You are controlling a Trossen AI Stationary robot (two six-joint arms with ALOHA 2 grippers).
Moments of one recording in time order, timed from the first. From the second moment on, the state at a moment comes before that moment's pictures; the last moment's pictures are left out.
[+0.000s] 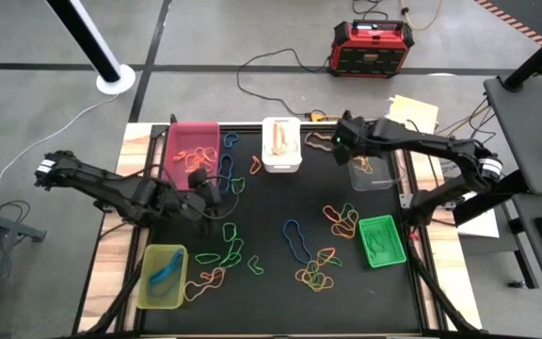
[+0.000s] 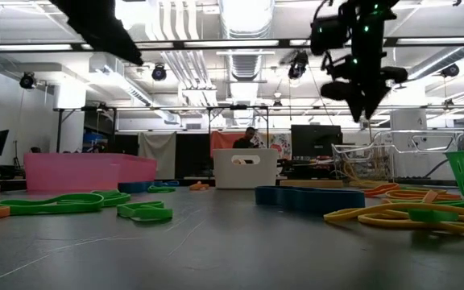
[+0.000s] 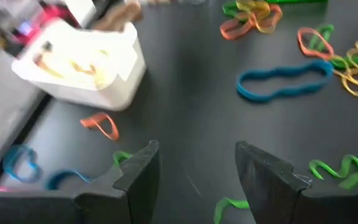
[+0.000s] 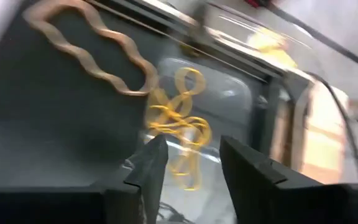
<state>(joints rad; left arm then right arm) -0.28 1.09 0.90 -0.64 -0.51 -0.32 -0.48 1.42 1.16 -1.12 0.54 0.67</state>
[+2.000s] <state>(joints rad) -0.29 1.44 0.70 -0.39 -0.27 -0.26 0.17 1.44 0.93 -0.23 0.65 0.55</state>
